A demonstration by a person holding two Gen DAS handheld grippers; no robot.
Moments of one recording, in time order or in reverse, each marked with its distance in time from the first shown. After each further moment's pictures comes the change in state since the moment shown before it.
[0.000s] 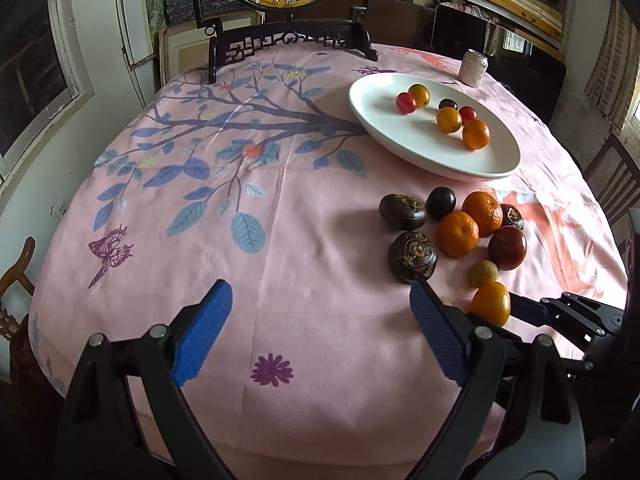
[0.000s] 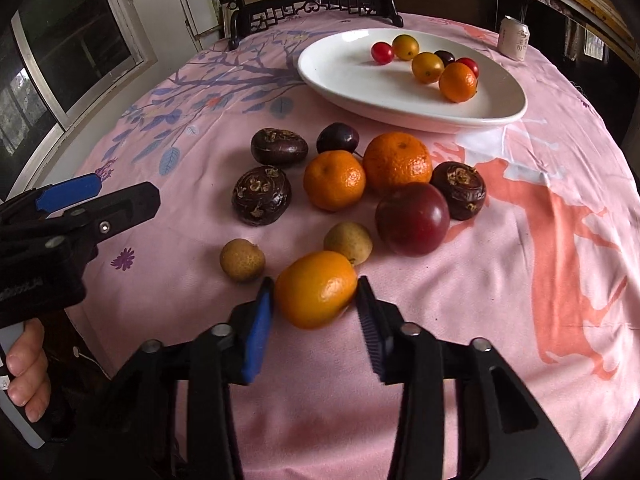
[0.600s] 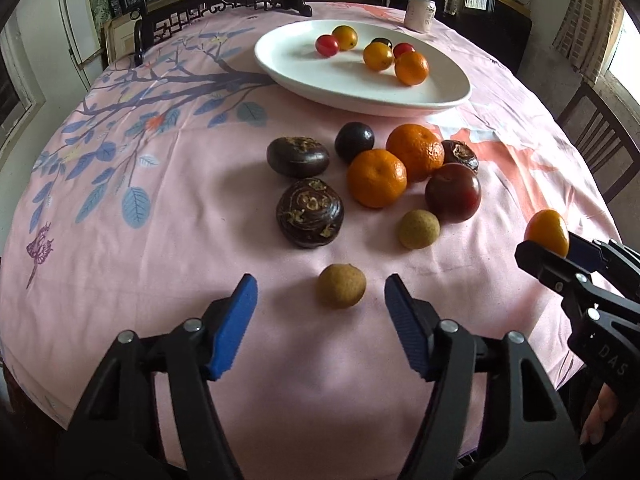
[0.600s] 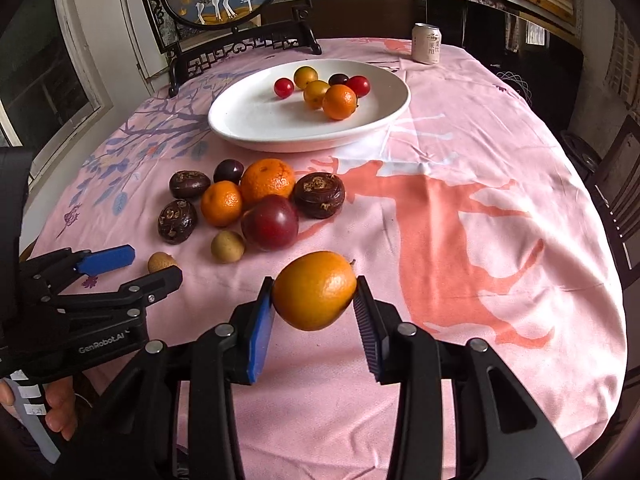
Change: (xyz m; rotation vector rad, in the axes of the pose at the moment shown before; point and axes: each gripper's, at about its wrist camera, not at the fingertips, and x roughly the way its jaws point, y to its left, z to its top) left arm 0.040 -0.065 -0.016 0.105 0.128 -0.107; right arm -0.052 -0.061 -0.022 0.127 -0.111 -0.132
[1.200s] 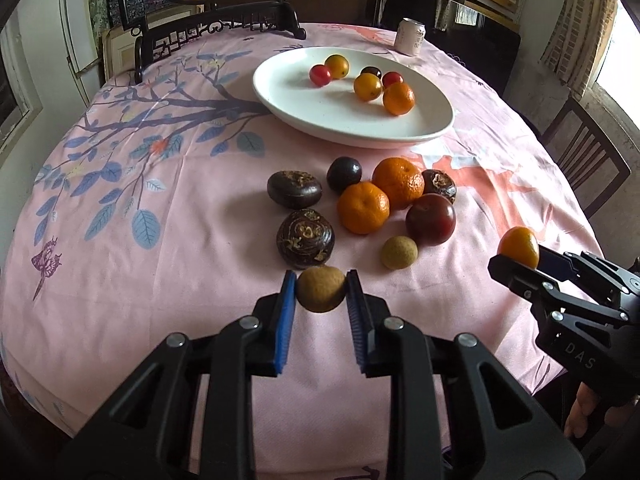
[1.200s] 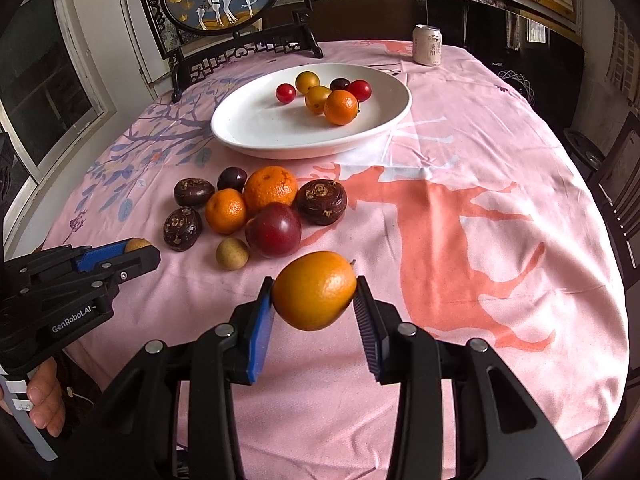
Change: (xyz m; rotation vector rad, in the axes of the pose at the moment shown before) left arm -0.030 0.004 0.008 0.001 -0.074 -0.038; right arm -0.004 0.001 0.005 0.010 -0.006 0.015
